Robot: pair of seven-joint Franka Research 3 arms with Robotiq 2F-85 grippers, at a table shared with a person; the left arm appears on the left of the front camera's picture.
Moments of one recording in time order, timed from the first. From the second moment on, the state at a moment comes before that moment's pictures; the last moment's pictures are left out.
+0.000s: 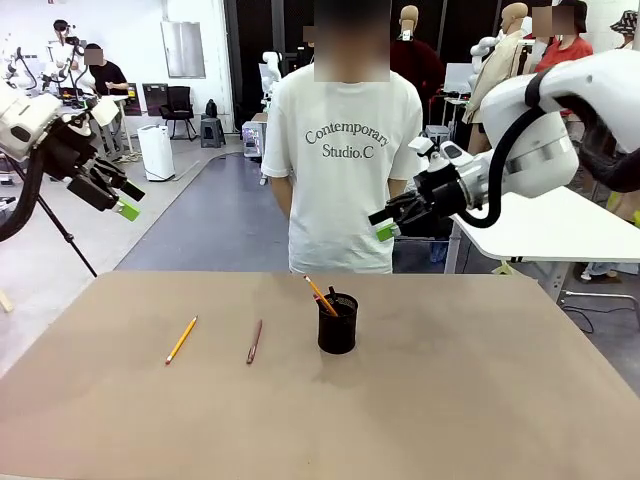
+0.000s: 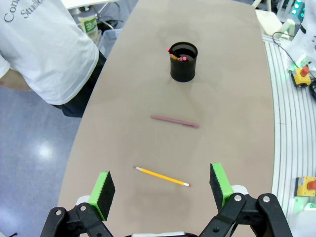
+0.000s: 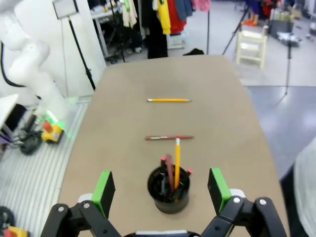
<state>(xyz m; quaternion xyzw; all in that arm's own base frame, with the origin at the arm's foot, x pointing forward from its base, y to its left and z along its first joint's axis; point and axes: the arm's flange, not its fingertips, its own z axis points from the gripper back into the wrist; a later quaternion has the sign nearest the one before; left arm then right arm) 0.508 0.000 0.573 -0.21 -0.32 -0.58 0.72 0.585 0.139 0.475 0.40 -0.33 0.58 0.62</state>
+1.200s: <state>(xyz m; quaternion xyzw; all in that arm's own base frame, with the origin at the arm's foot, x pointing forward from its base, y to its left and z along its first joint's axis) 0.508 0.000 0.573 -0.21 -0.32 -0.58 0.72 0.583 0.014 0.492 0.32 -0.35 0.57 0.67</state>
